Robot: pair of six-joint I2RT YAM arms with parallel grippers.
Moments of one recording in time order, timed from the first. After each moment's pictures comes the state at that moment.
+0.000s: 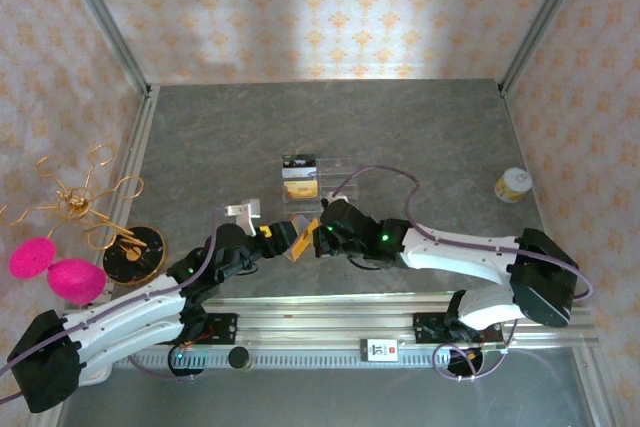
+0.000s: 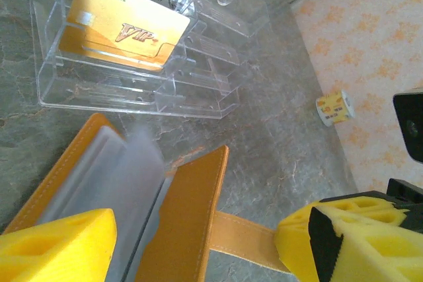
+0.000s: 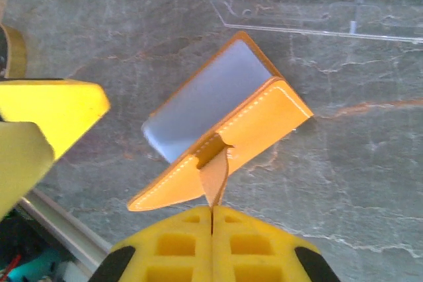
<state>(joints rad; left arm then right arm) -0.76 0.75 0.22 0.14 -0.06 -0.92 1.07 1.36 0.82 -0.29 0.08 0.82</state>
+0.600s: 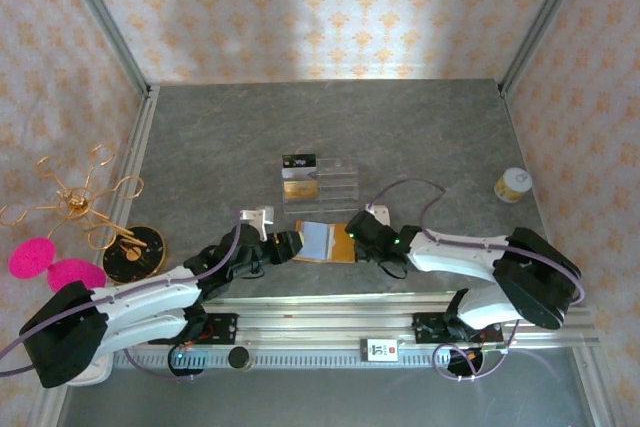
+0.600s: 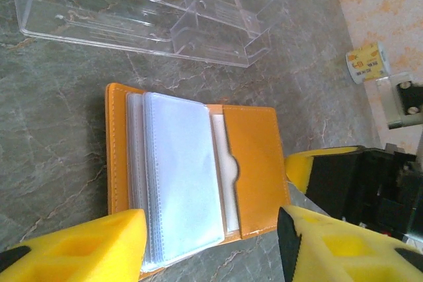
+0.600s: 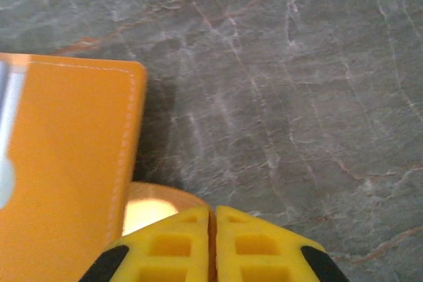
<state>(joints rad) -0.78 0.96 0.20 0.25 0.01 -0.93 0.93 1.38 0.58 -0.35 0.27 0.85</state>
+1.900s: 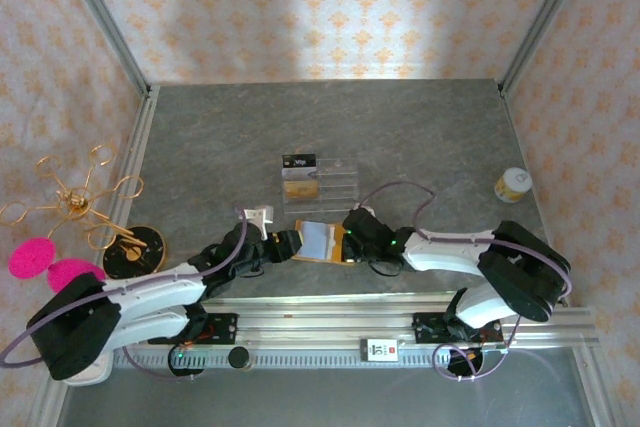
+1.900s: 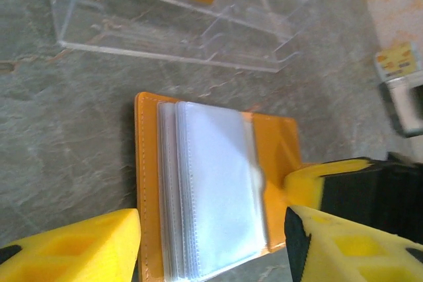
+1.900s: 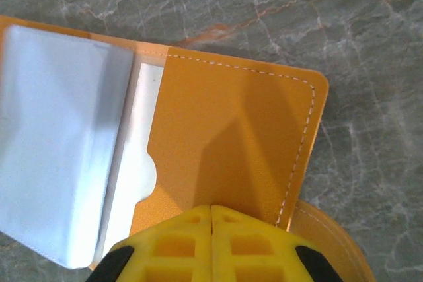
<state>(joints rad) -0.74 1.06 0.19 0.31 0.00 -0.88 0.92 1.43 0.55 -0.09 0.05 0.84</state>
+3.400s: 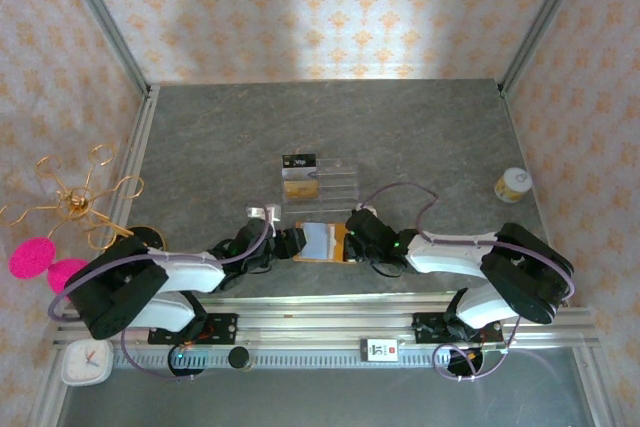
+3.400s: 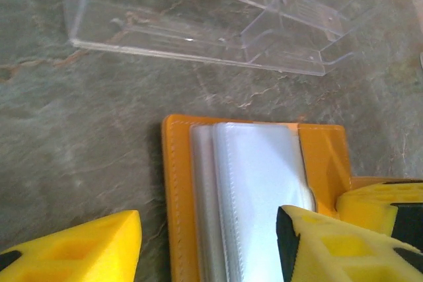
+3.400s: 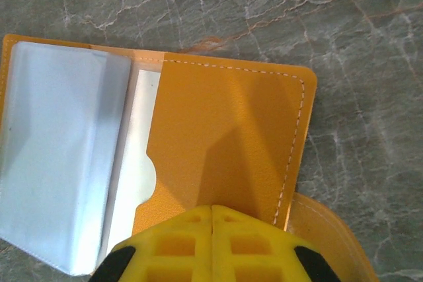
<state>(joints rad) -0.73 1.36 0.23 0.53 -0.02 -0.87 0.91 1.41 0.52 -0.06 0.07 0.82</state>
